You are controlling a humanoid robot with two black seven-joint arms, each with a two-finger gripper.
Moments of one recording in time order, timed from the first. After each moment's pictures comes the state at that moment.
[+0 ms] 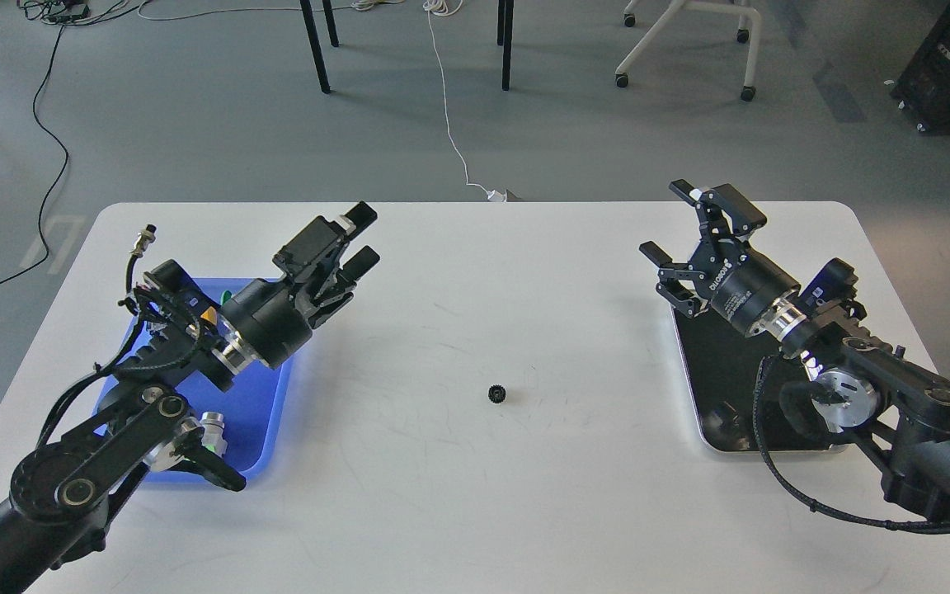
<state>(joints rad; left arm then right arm) -0.37 0.33 -0.89 -1.23 1.29 -0.27 -0.49 0.57 -0.38 0.65 0.77 -0.32 0.47 0.49</state>
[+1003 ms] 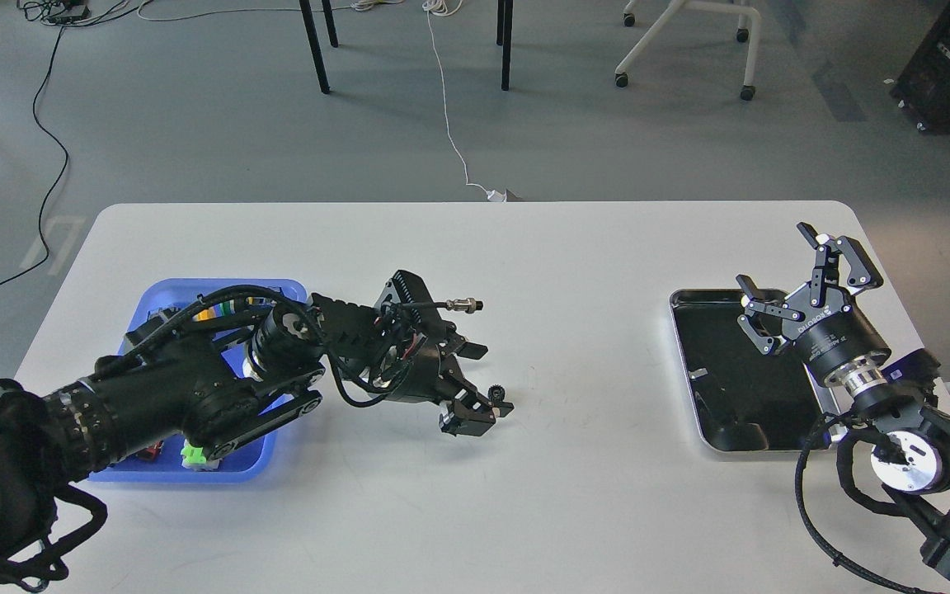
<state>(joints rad) -0.88 0.16 -0.23 -0.91 2.18 -0.22 -0.49 0.39 -0.44 0.78 0.78 -0.17 0.49 0.49</state>
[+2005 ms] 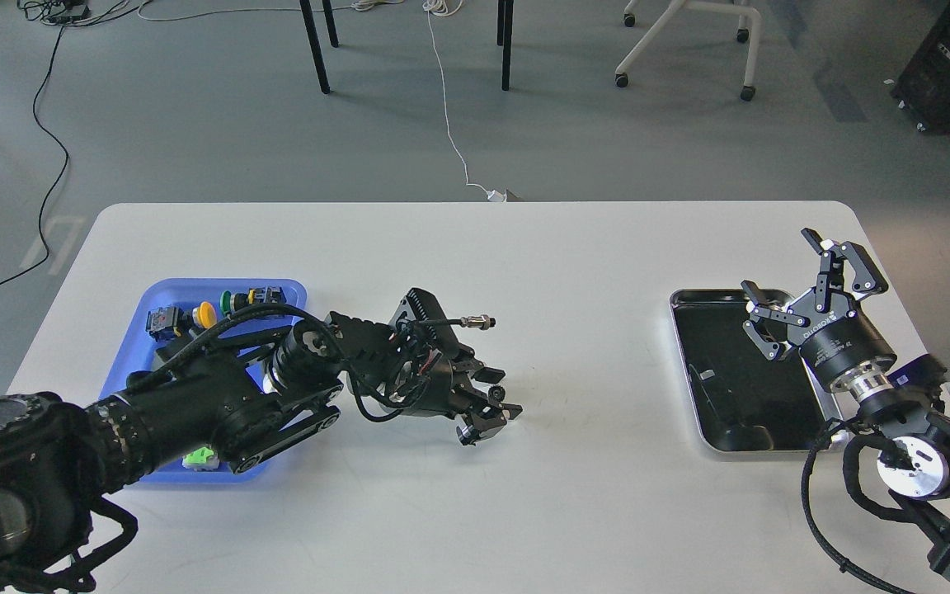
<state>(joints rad) -0.86 0.09 -0.21 -0.82 2.18 -0.17 -0.49 0.38 -0.45 0.78 0.78 -0.17 0.49 0.49</state>
